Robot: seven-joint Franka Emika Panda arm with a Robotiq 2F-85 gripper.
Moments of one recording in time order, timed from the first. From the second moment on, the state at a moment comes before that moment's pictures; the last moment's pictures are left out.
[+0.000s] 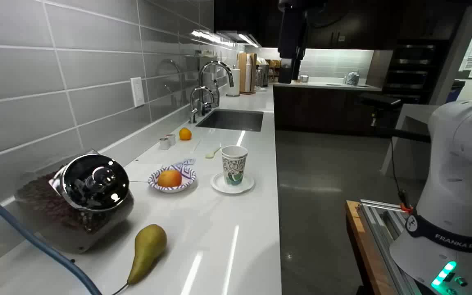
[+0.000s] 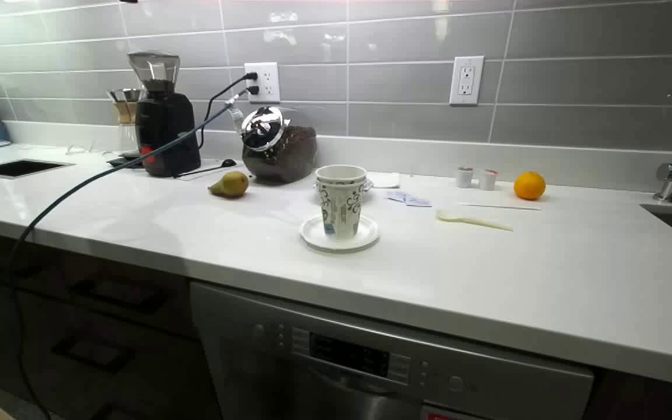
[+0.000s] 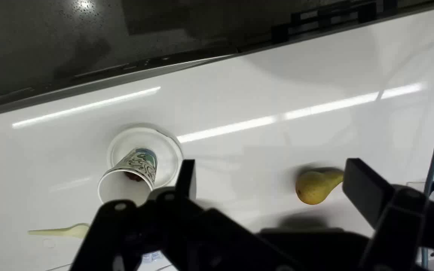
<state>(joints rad) 0.01 -0.61 0.11 -2.28 0.04 1.73 0.23</state>
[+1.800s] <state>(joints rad) -0.04 -0.38 -0.21 -2.23 0.04 2.06 -0.26</state>
